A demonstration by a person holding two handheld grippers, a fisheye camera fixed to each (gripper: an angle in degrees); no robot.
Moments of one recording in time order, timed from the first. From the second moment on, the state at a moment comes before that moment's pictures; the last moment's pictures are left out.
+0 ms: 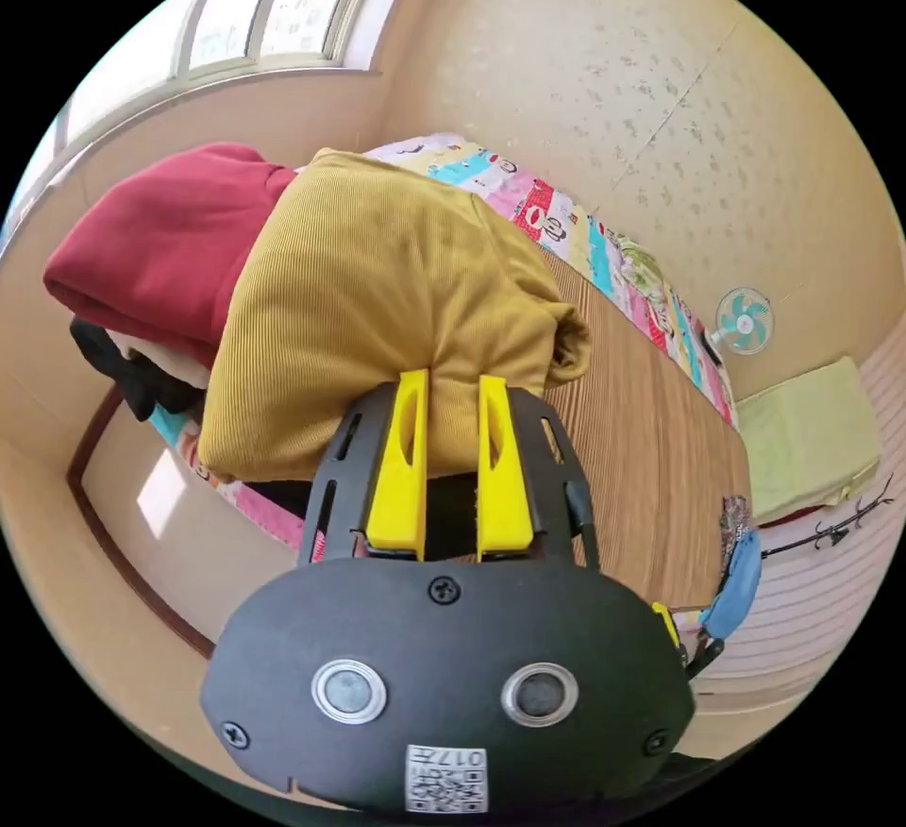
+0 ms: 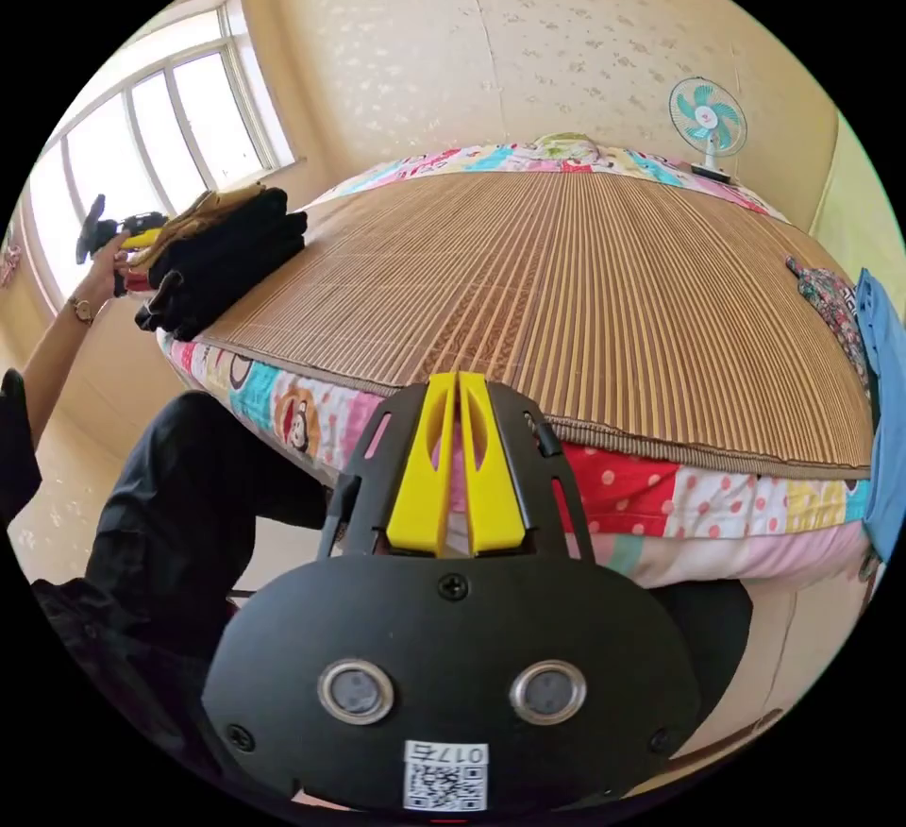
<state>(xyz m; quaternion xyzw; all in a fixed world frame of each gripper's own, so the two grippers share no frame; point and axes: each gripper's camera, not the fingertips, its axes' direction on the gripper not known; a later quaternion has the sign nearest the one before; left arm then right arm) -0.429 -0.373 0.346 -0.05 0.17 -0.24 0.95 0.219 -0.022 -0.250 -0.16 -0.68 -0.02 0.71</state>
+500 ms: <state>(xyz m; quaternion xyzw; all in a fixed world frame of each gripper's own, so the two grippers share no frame) -0.081 -0.106 0.258 -0.07 0.59 0.00 0.80 0.281 0.002 -0.249 -0.16 -0.69 -0.01 0.70</state>
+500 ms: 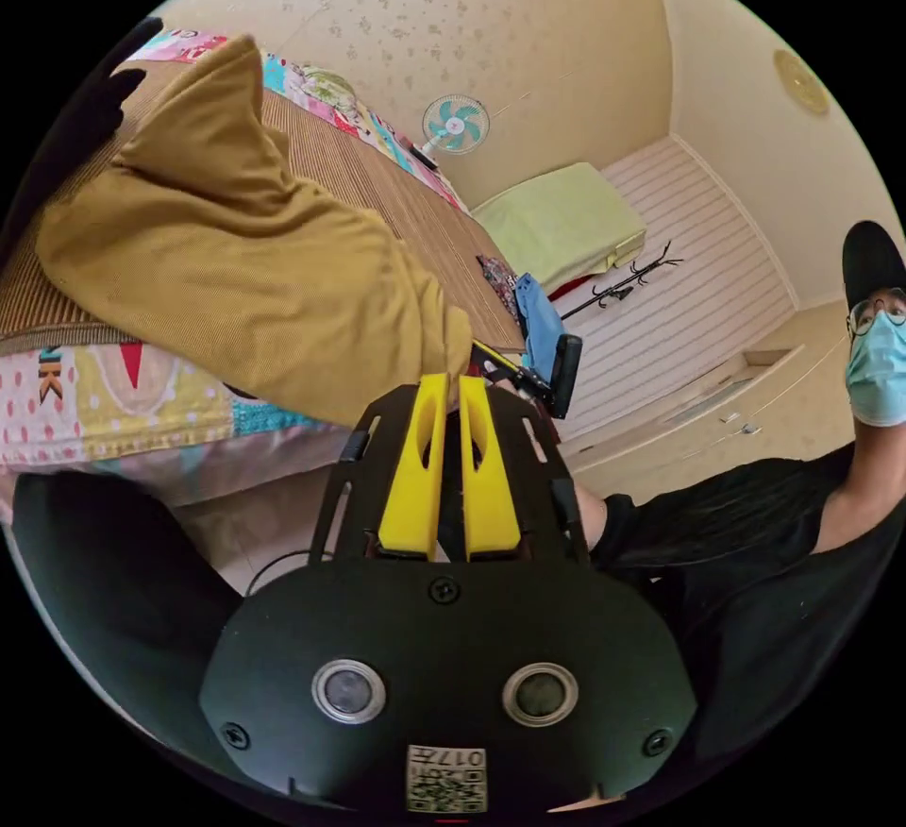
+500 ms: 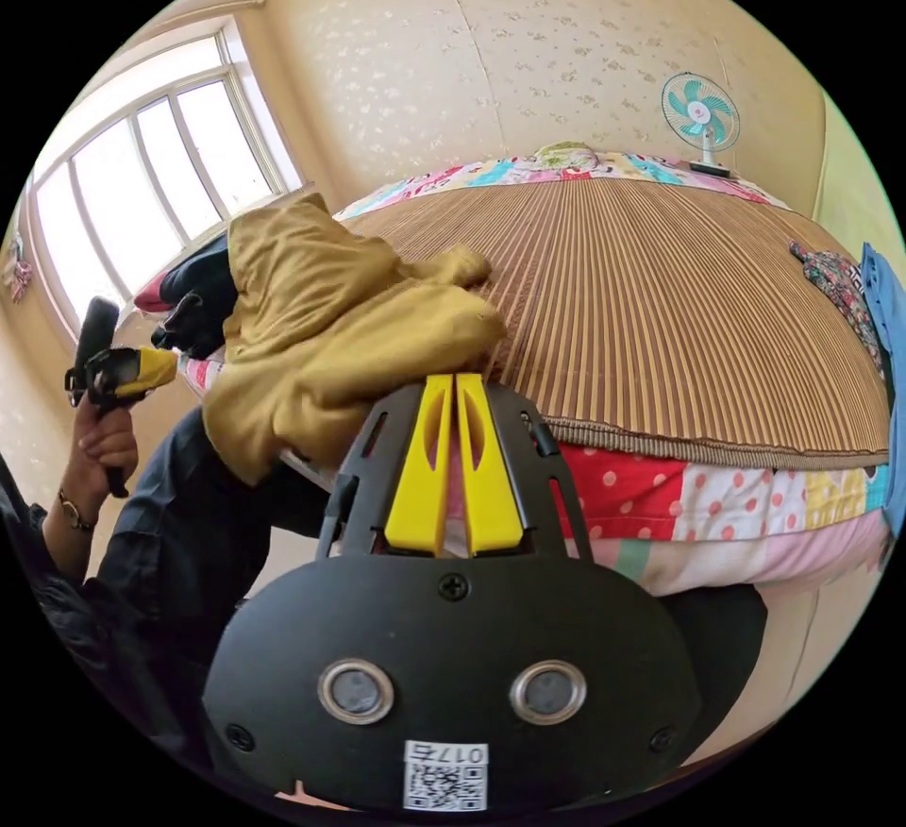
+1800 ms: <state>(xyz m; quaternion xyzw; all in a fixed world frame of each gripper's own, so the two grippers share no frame) -0.164 0.004 -0.156 0.30 0.73 0.18 0.59 0.574 0.024 -0.312 0.18 -0.95 0.11 0.22</state>
